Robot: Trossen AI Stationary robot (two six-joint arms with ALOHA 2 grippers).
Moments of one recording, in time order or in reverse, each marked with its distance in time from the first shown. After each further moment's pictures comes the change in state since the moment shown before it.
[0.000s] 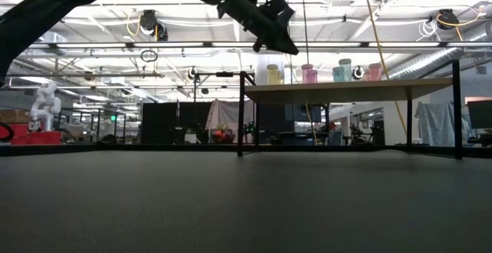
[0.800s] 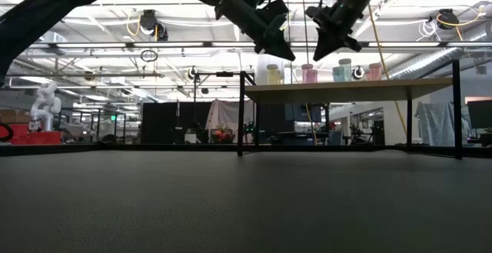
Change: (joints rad) left arm 0.010 0.001 0.000 -0.104 0.076 0.182; right arm -0.719 0.591 0.579 -0.867 -0.831 0.187
